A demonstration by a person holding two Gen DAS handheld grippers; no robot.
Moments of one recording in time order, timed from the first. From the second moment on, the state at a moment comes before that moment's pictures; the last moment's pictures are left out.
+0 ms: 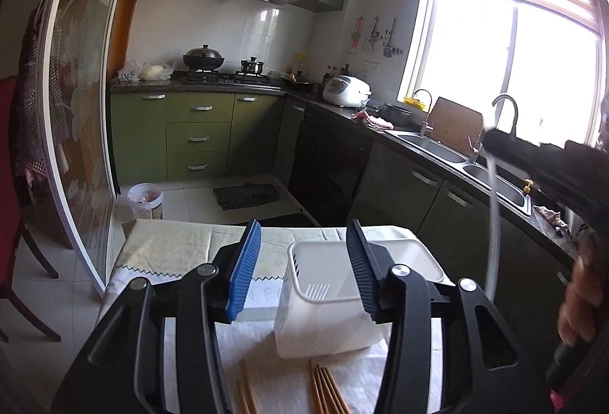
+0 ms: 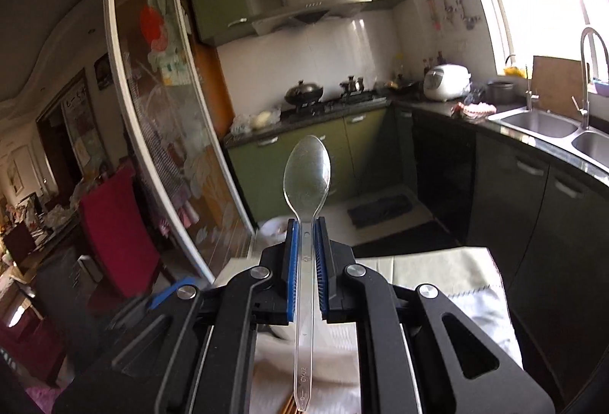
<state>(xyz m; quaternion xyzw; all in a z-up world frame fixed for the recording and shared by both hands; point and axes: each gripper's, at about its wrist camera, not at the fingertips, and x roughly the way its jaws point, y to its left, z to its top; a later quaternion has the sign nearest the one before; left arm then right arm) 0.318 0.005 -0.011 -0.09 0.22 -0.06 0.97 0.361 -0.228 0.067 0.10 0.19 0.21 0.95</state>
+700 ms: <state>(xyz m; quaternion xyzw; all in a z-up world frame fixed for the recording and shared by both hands) 0.285 0.021 -0.018 -0.09 0.25 -0.06 0.96 0.387 -0.211 -0.018 0.04 0.16 0.17 0.97</state>
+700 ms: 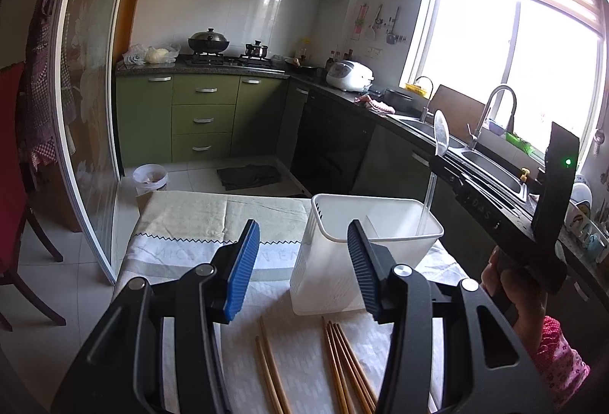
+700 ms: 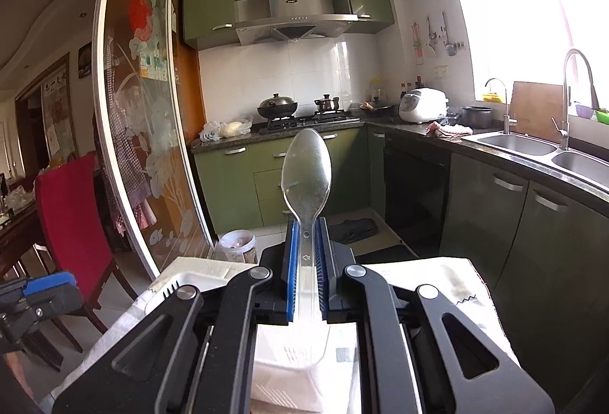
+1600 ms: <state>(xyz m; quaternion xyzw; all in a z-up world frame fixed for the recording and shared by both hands) 0.311 0.027 -0.153 -0.03 0.59 -0.01 0.81 0.236 -0.337 -0.102 0.16 0.27 0.15 0.94</state>
